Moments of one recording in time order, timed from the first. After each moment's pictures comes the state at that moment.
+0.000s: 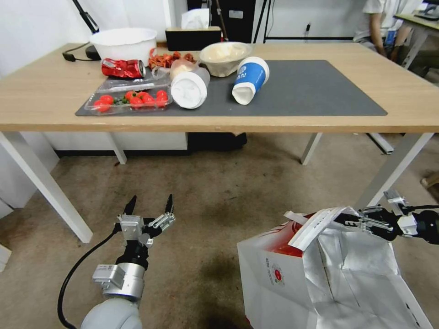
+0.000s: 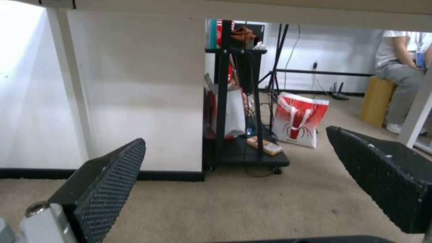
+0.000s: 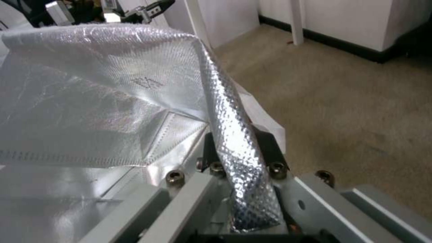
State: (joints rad) left arm 1.70 -1.22 -0.38 -2.22 -0.31 -0.12 -0.25; right arm -1.50 0.57 0.95 1.76 0.82 -0.41 -1.33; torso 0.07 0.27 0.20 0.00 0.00
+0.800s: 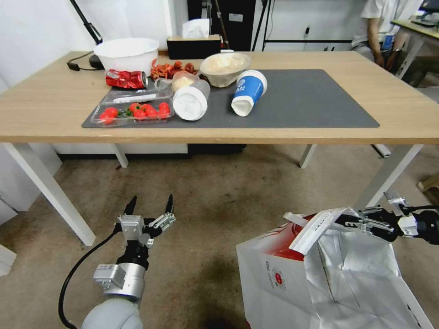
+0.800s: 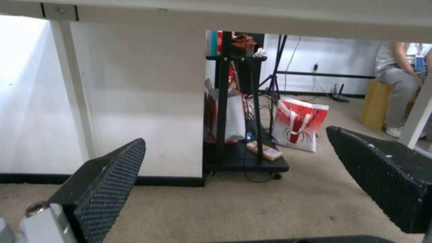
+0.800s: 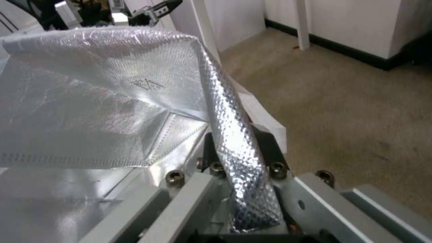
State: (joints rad) left arm 1.69 -1.22 -0.38 -2.22 -0.31 -0.11 -0.26; right arm -1.51 0.56 0.96 1.76 0.82 -0.41 -1.35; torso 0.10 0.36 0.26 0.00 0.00
